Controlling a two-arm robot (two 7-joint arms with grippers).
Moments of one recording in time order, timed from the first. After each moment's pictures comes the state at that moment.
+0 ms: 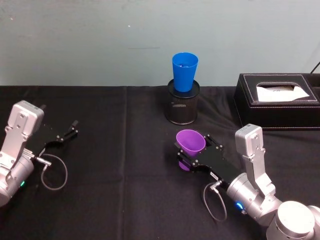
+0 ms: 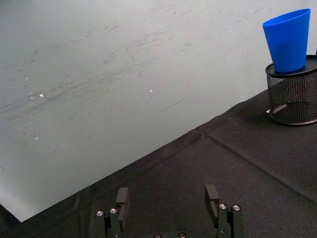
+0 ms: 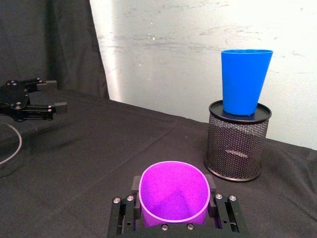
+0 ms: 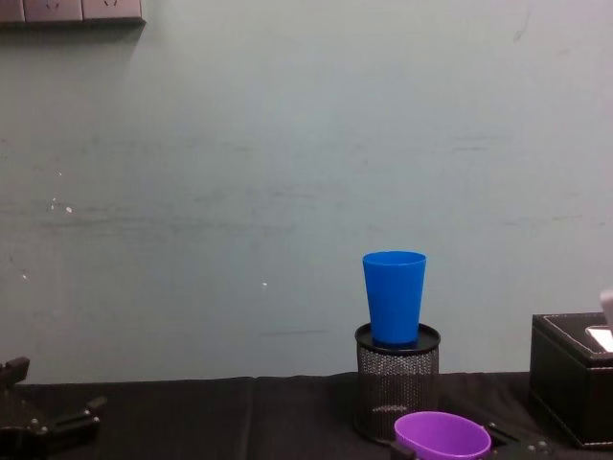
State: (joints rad) left arm -0.20 0.60 0.45 -1.41 -0.25 -0.12 0.03; right arm 0.14 0.24 -0.33 -1.31 0.23 -0.21 0.37
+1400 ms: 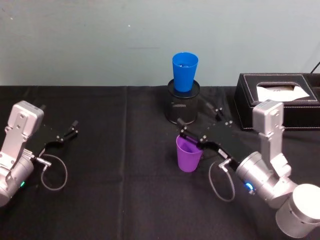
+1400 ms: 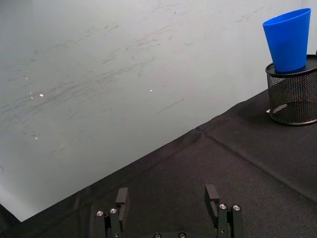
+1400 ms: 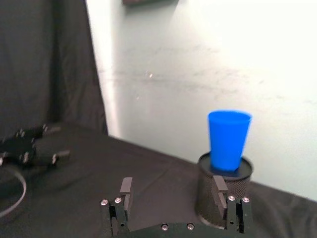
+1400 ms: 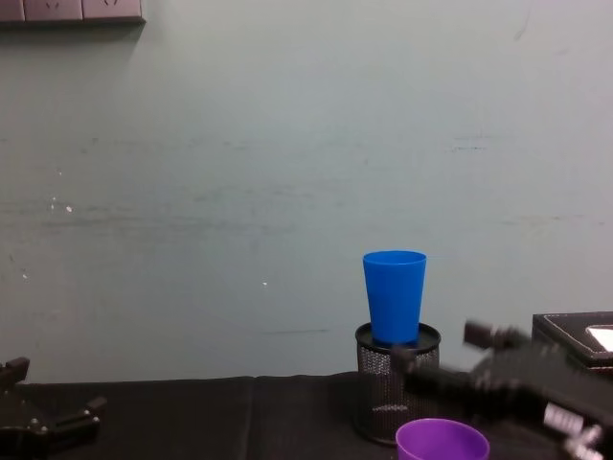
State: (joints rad) left arm -0.20 0.60 0.45 -1.41 -0.25 -0.12 0.03; right arm 0.13 0.27 -0.29 -1.48 0.26 -0.15 0.36
